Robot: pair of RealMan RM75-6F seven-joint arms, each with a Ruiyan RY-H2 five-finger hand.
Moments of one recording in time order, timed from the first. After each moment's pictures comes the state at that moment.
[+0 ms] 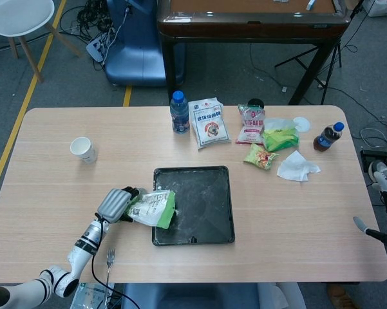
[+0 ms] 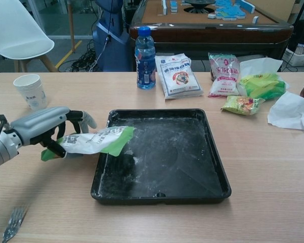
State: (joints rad) left arm -0.60 -1.76 -0.03 -0.99 1.48 1.10 -0.24; right arm 0.01 -1.13 0.13 -1.53 -1.44 1.58 0.02
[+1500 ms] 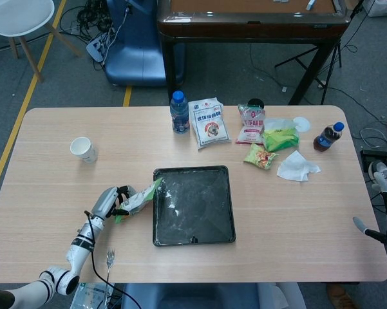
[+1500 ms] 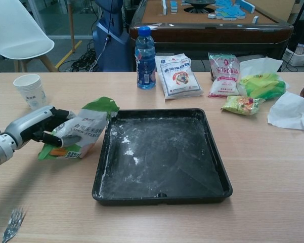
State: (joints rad) left arm -0.57 -1.82 -0.07 -0.85 1.45 1.05 -0.77; right arm 0.01 -1.13 0.14 -1.55 -1.44 1.59 0.00
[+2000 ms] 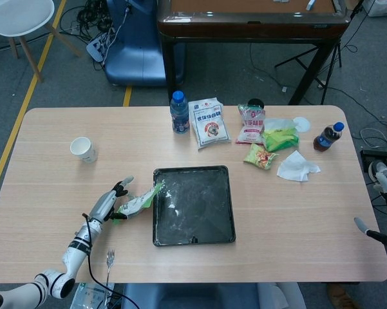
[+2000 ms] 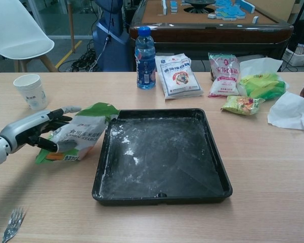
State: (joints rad) left arm -0.55 -1.75 -0.08 -0.99 1.41 1.00 -0.71; right arm 0.00 -1.13 0.14 -1.56 -1.44 1.60 0.00
